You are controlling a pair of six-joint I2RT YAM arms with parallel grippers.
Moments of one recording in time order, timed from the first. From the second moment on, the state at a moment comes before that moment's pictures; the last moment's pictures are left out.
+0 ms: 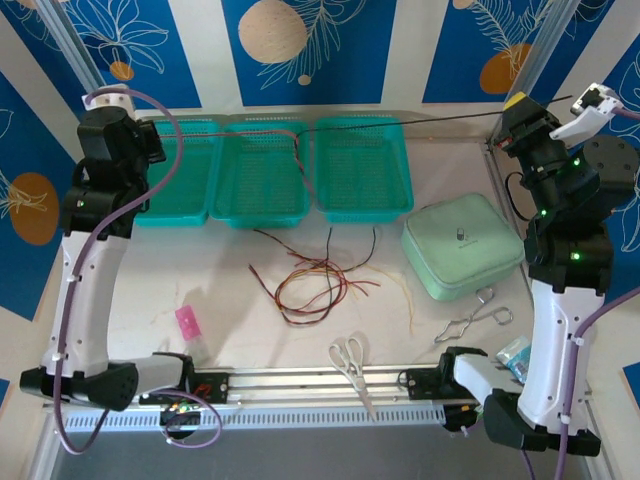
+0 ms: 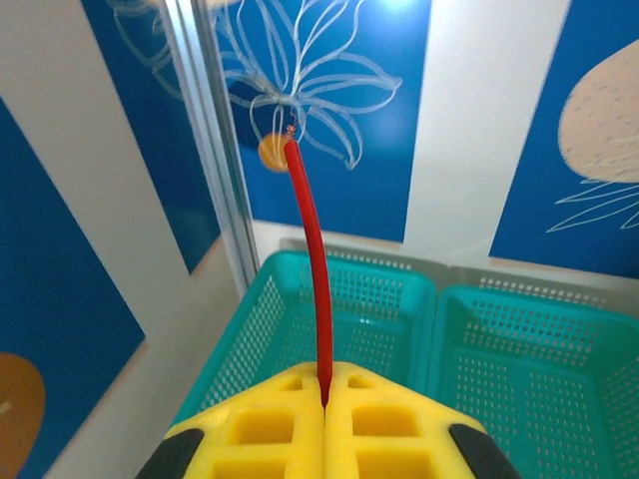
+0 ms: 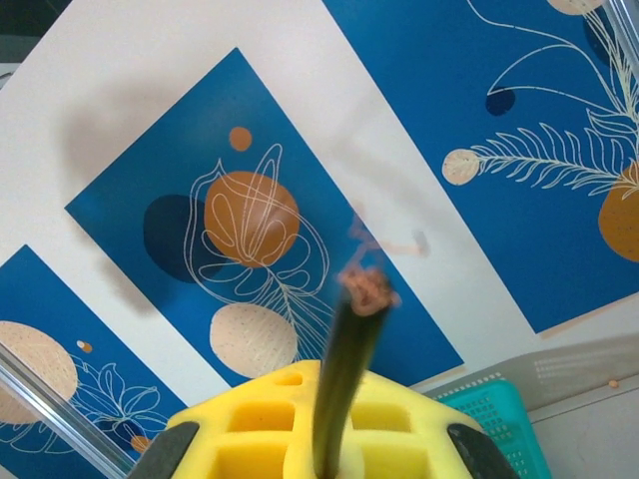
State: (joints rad) left arm -0.11 1.25 1.69 -0.72 -0.41 -0.10; right arm -0.12 1.02 1.65 -0.49 -0.19 0.65
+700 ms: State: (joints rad) left arm 0.23 1.39 1.62 -0.72 -0.21 -0.36; right arm -0.32 1.21 1.84 -0.48 -0.22 0.64
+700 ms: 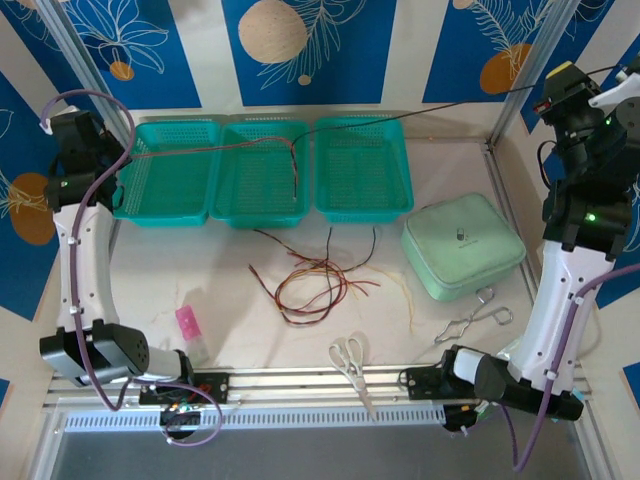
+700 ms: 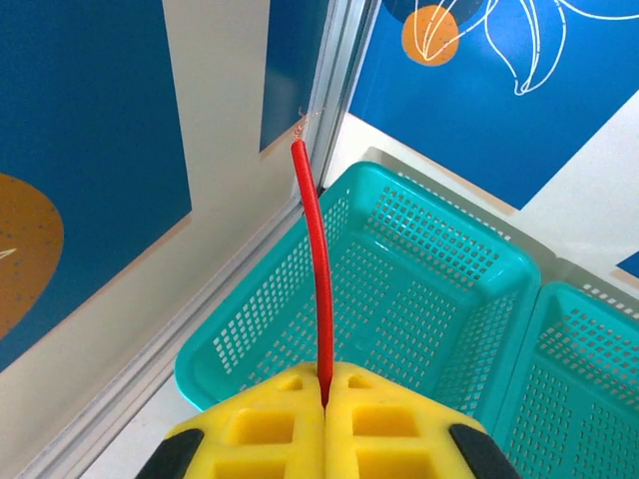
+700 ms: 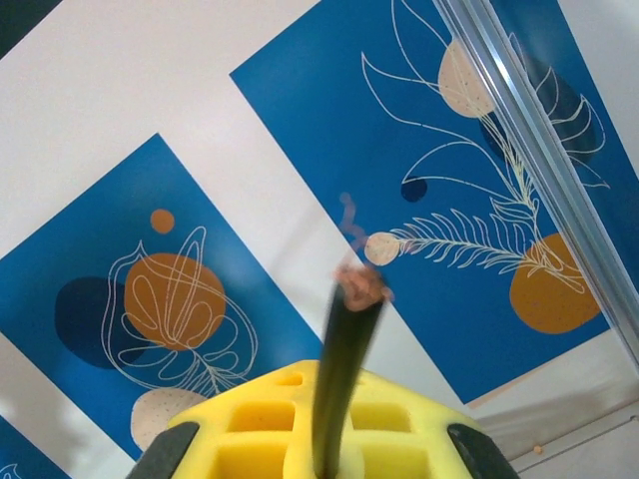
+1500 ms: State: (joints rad) left arm 0.32 1.41 1.51 -0.59 -0.01 -0.52; right arm -0.31 1.27 1.88 -0.43 -0.32 0.68
